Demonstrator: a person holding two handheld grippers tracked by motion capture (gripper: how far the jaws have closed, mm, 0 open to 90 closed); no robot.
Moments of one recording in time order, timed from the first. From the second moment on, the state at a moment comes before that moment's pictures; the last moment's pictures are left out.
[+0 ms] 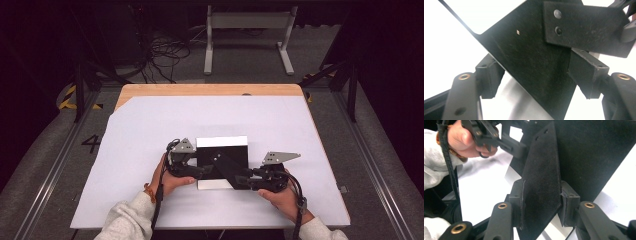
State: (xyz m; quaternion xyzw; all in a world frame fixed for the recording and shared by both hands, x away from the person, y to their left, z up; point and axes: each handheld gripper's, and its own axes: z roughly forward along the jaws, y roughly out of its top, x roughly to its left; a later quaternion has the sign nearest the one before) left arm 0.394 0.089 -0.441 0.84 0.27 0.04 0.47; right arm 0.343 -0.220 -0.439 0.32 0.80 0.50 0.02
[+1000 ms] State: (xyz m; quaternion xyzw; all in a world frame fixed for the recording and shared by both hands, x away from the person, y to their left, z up) left arm 0.387 0.110 -0.414 0.81 0.25 0.08 0.53; right arm 0.339 -0.212 -0.438 0.30 0.82 0.48 0.06
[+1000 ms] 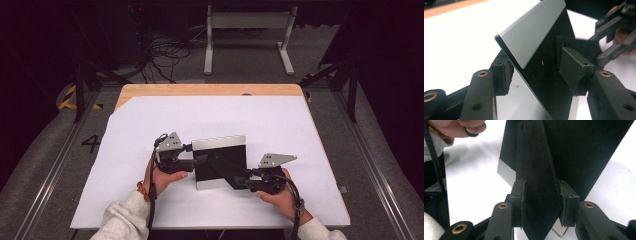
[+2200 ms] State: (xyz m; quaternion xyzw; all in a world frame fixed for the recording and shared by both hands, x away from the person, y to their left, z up) left arm 0.371 0.109 -0.398 0.80 0.21 0.16 0.54; right arm 0.339 -0.192 -0.445 0.29 0.84 0.44 0.15
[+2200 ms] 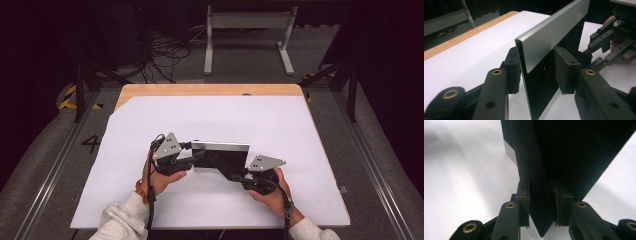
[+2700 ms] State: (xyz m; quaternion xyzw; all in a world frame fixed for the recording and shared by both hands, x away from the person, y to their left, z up) left arm 0.378 0.102 -0.429 0.86 0.18 0.14 0.46; right arm 0.338 -0.193 -0.444 0.28 0.84 0.45 0.15
